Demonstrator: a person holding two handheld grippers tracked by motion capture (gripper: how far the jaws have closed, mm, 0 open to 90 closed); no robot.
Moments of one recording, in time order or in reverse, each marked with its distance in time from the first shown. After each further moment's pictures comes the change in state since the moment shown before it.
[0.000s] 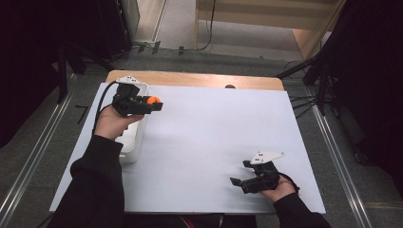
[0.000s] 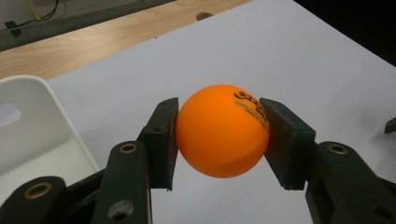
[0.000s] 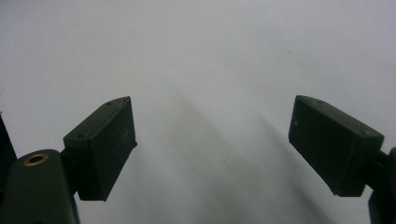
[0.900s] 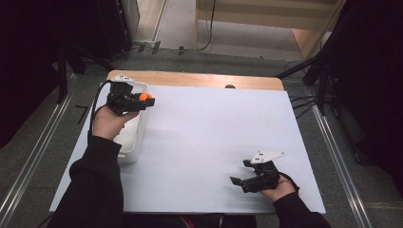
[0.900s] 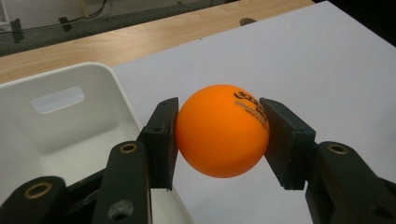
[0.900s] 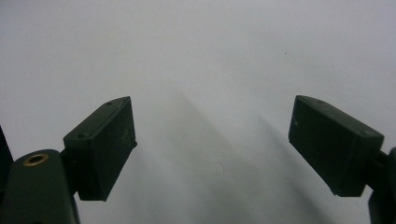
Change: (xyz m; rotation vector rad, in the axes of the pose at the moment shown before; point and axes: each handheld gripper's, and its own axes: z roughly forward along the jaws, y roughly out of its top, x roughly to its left) left arm 0.014 -0.005 -0.004 -0.025 0.147 -0.072; right arm -0.002 0.001 0.001 -0.008 -0.006 -0.007
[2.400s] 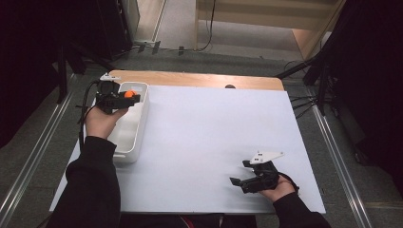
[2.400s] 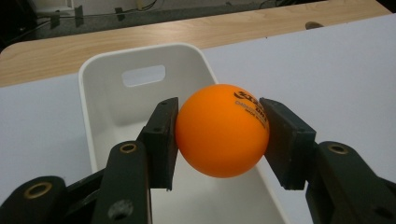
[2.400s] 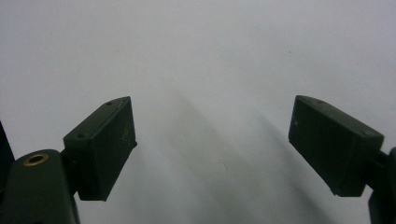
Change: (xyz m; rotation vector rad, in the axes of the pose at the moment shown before) left arm 0.034 -0.012 -0.001 0.001 0.170 -0.097; right arm 0.001 0.000 0.001 0.011 0.004 -0.003
